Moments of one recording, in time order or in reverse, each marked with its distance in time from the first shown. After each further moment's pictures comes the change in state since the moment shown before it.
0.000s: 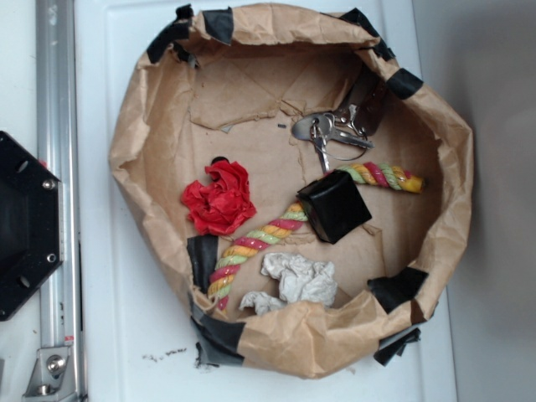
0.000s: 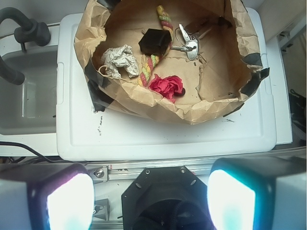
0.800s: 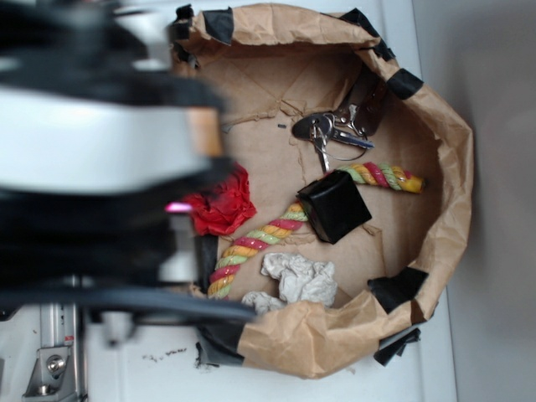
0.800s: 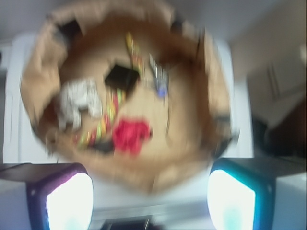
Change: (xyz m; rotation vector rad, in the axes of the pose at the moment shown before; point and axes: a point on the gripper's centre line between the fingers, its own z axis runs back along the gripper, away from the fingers) arm 0.099 0.016 -0.020 0.200 -0.066 -0.118
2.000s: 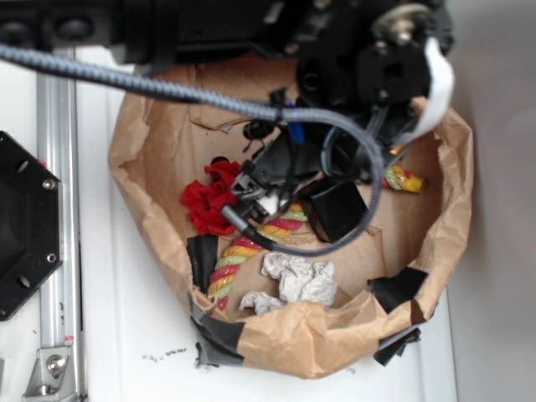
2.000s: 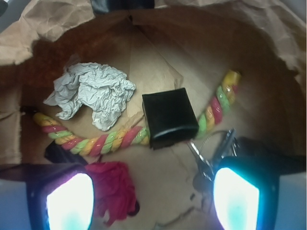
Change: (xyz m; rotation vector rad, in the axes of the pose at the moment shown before) arm 0.034 0.004 -0.128 -0.390 0.014 -0.765
